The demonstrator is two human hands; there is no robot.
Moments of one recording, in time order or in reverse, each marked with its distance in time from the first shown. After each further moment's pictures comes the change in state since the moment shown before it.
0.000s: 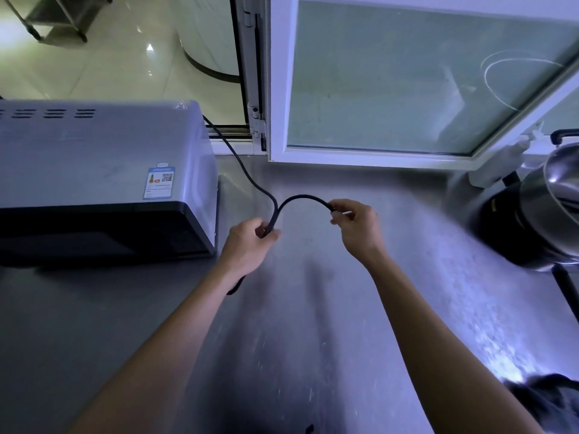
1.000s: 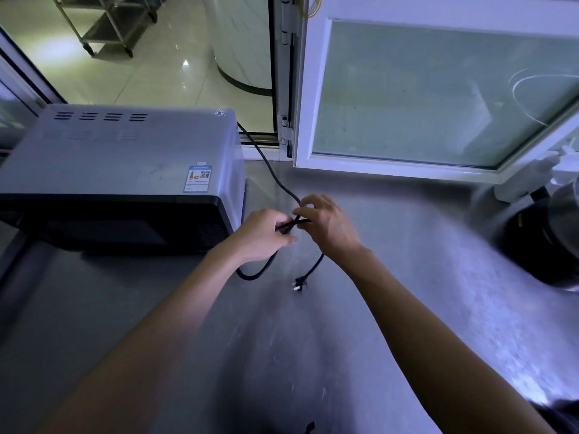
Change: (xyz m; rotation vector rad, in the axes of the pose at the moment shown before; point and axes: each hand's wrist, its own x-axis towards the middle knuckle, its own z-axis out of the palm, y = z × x) left_hand -0.021 0.041 -0.057 0.196 -0.273 0.090; right_hand -0.013 -0.043 0.058 -0.586 -0.200 -0.764
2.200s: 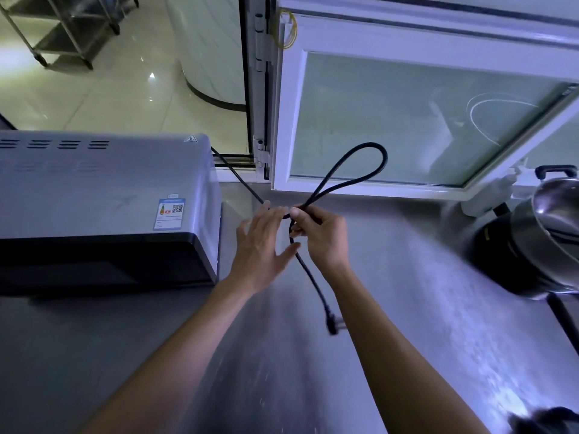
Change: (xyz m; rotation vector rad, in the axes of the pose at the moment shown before) left_hand 0.055 -0.011 0.035 0.205 0.421 0.363; right_hand 0.024 -0.006 -0.020 0.932 0.339 0.590
